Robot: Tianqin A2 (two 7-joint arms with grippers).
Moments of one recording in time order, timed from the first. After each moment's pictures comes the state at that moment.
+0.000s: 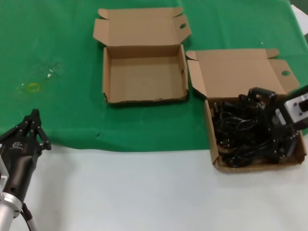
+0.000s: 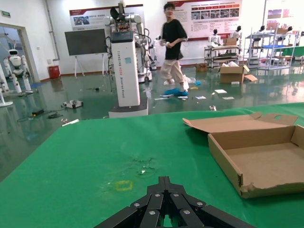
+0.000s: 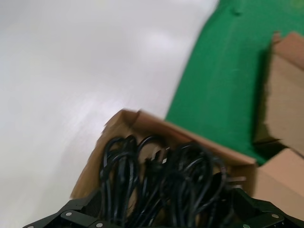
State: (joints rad) left arm 0.00 -0.30 1.60 -1.60 -1.80 0.00 0.00; right arm 1.07 0.70 -2.21 1.00 1.36 -1.30 -0.47
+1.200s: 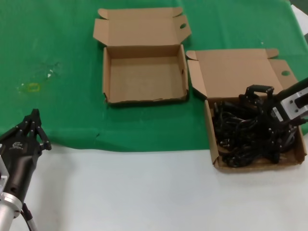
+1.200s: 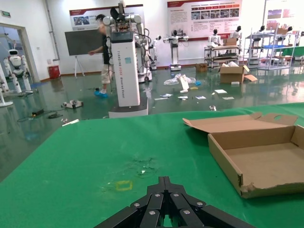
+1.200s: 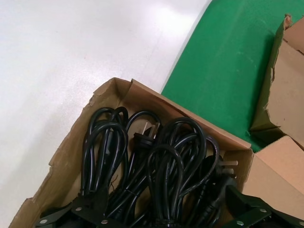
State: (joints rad) left arm 0.00 -0.30 1.60 -1.60 -1.80 0.00 0.00; right arm 1.15 0.61 -2.23 0.81 1.29 -1.26 -0.64
